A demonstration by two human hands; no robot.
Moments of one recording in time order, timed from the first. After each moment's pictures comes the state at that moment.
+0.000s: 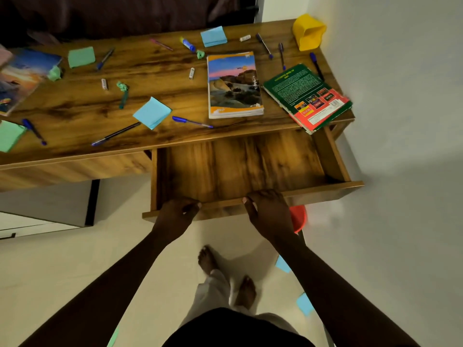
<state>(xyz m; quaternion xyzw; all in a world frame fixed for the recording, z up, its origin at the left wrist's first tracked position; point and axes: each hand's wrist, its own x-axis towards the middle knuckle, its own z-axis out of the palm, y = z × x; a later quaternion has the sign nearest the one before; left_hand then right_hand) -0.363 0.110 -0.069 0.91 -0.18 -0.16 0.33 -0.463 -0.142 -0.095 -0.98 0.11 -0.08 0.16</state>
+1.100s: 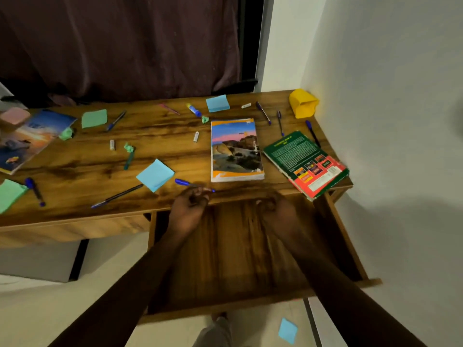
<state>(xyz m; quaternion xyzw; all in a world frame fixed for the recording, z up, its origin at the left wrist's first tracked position) -0.227 0.010 0.006 0.86 -0.04 -0.12 0.50 -0.327 -0.218 -0.007 -0.84 0.26 -0.05 0.47</state>
